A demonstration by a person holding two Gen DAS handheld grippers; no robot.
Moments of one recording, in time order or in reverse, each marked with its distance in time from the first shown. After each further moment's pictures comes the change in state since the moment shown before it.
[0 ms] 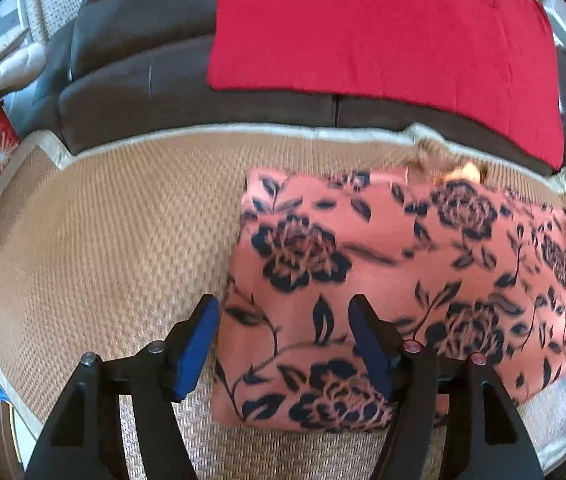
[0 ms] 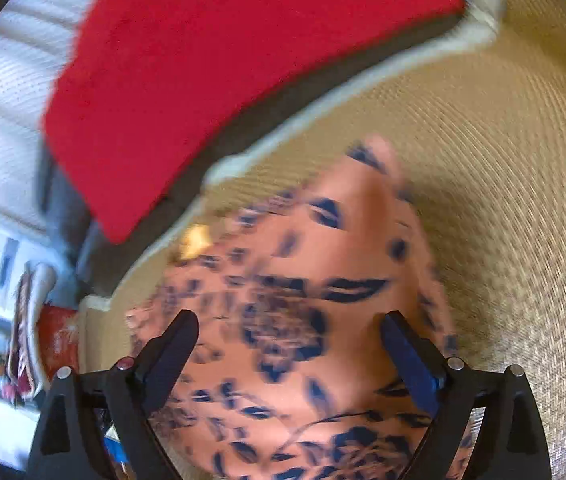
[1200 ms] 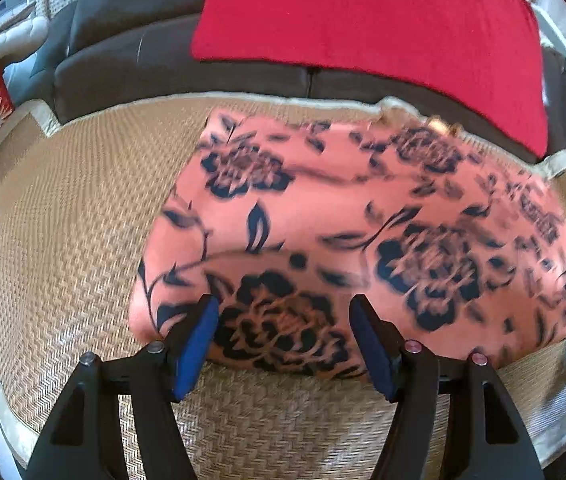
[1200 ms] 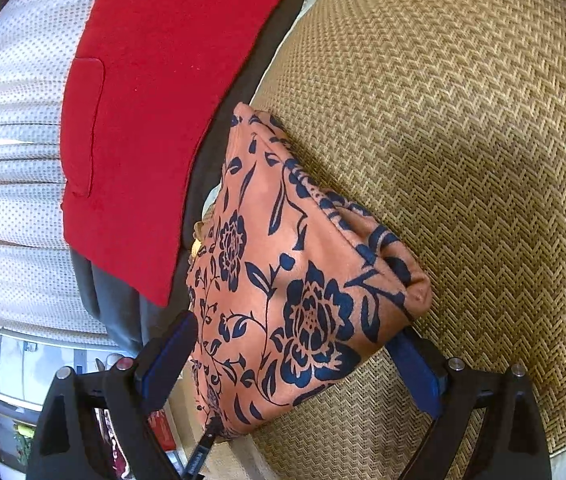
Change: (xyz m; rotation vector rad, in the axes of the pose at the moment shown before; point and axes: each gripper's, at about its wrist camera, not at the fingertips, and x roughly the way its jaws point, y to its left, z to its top) left arm -0.018 -0.039 -0.066 -0.043 -0.008 -0.068; right arm -0.041 -0.093 -0.098 0.506 -0.145 0.169
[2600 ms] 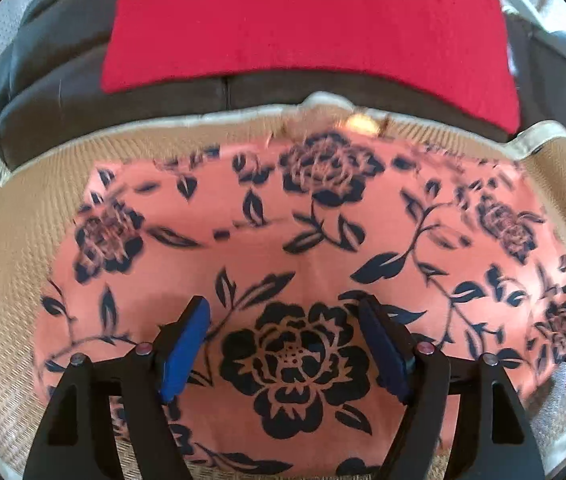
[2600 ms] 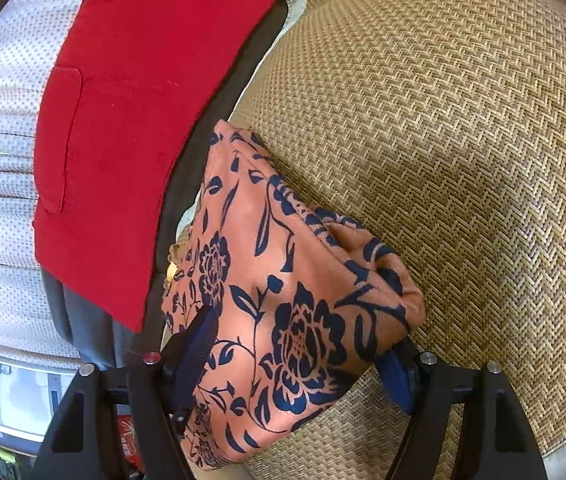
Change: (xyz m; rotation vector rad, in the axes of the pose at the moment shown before) left arm 0.032 -0.090 0.028 0.111 0.039 -0.048; right arm -0.013 0.003 -0.010 0.002 -0.078 -0.125
